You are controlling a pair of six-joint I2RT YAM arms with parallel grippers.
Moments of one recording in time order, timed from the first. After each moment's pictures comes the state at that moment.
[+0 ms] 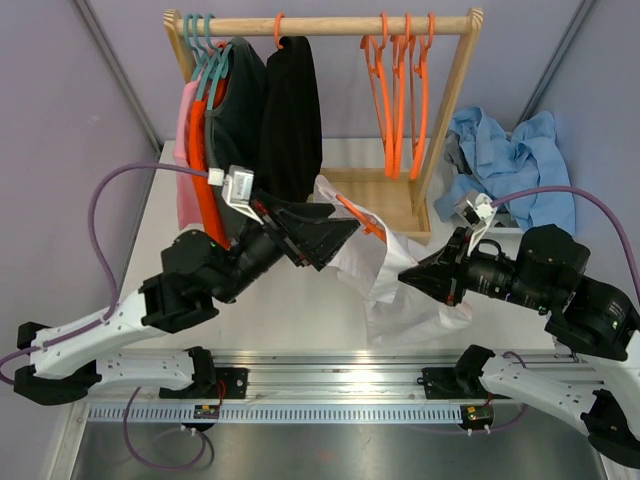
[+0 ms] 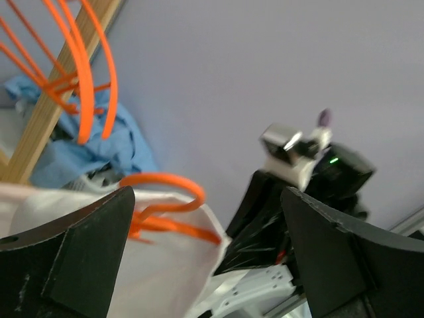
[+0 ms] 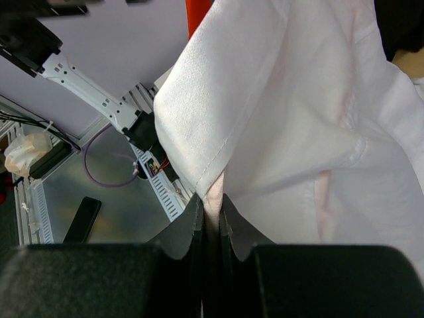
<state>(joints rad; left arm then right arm) -1.25 0.95 1.25 0.03 -0.33 -0.61 0.84 0.76 1.39 -0.87 -0.24 0.36</state>
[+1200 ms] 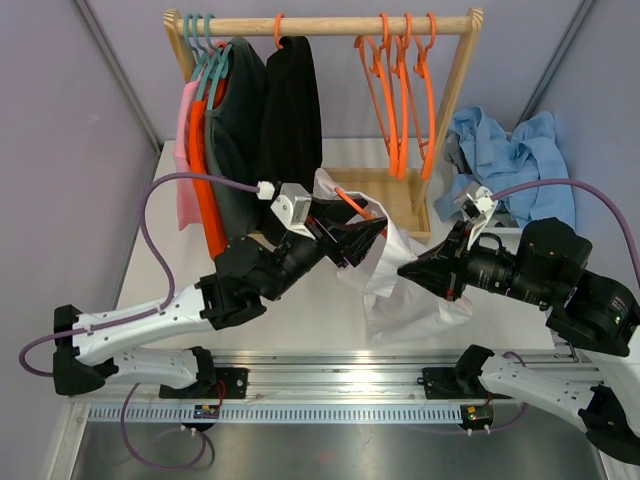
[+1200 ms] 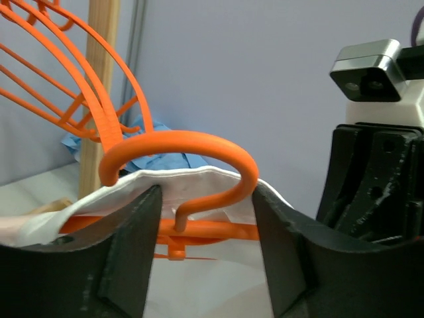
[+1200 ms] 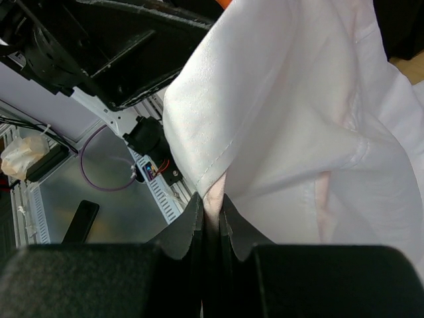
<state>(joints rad) -1.25 1.12 1.10 0.40 -0.29 -0.22 0.84 0.80 1.46 -0.89 -0.23 0.34</state>
